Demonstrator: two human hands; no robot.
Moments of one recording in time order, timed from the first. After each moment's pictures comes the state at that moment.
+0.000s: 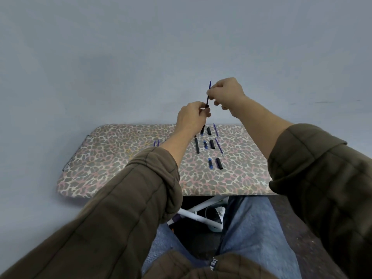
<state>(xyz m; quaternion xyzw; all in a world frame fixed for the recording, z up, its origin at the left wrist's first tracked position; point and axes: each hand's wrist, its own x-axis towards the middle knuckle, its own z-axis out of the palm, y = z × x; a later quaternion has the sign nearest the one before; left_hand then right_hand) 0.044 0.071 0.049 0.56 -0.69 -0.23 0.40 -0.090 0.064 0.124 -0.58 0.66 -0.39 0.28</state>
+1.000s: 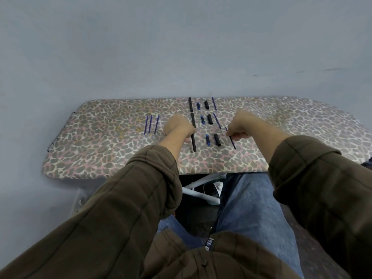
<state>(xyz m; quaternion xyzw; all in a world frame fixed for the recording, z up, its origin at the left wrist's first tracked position) 0.048 0.085 -0.034 0.76 -0.54 -0.32 0.15 -0.149 0.088 -0.007 -0.55 0.79 0.01 0.28</state>
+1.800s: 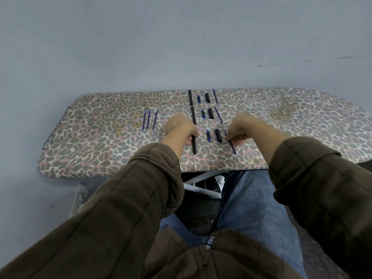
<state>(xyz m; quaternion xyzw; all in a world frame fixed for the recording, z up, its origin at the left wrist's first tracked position) 0.040 0.081 -0.049 0.77 -0.52 -0.35 0.11 -0.147 0.083 -0.033 -0.51 0.77 0.08 0.38</state>
